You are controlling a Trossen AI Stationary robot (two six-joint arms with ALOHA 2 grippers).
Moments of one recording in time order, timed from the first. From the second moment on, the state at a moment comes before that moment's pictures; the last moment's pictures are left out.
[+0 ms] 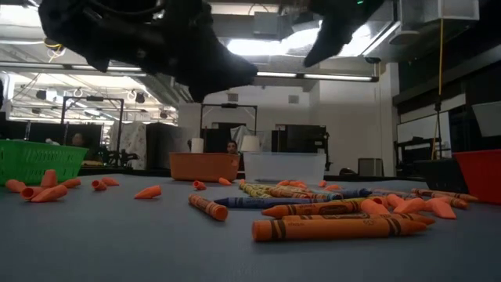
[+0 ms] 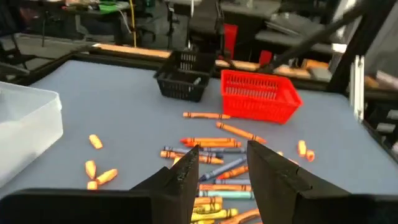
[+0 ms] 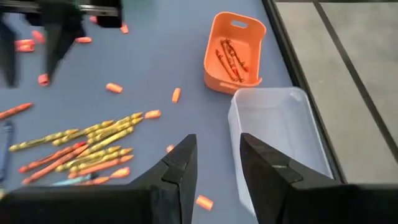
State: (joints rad) left arm -0.12 1.59 0.60 0.79 -0.19 -0.16; right arm -0.27 1.32 1.25 -0.68 -0.03 -0.19
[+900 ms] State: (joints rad) left arm 0.00 1.78 1.00 0.00 0.09 0.26; right arm -0.28 0.84 0.74 -0.67 -0.05 0.06
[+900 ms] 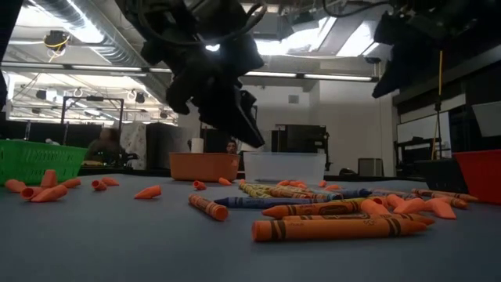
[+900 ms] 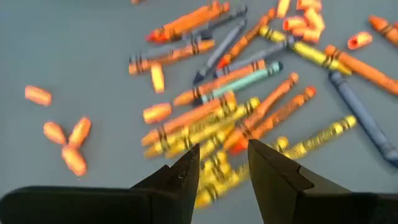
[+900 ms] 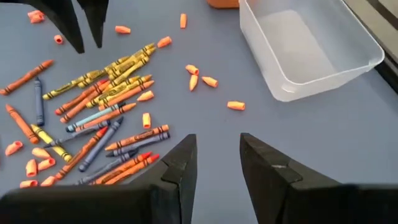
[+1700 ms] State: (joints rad) left arm 0.03 1.87 1.00 -0.02 0.13 0.30; right arm -0.28 0.84 0.69 -0.59 -0.06 0.06
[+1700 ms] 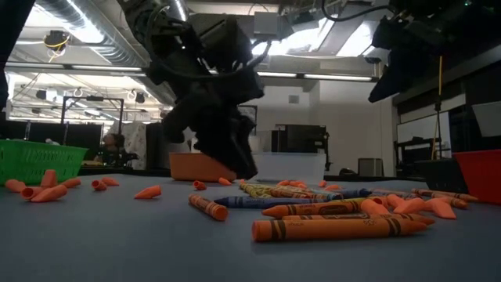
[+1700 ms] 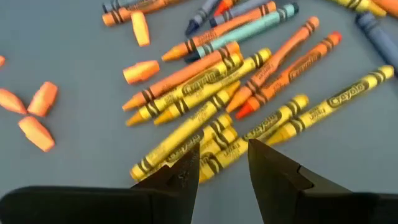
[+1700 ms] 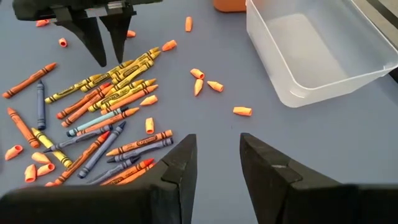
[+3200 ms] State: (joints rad) left arm 0.02 1.90 1.00 -0.12 0.09 0.27; right arm -0.27 0.84 0.69 -0.60 -0.06 0.06
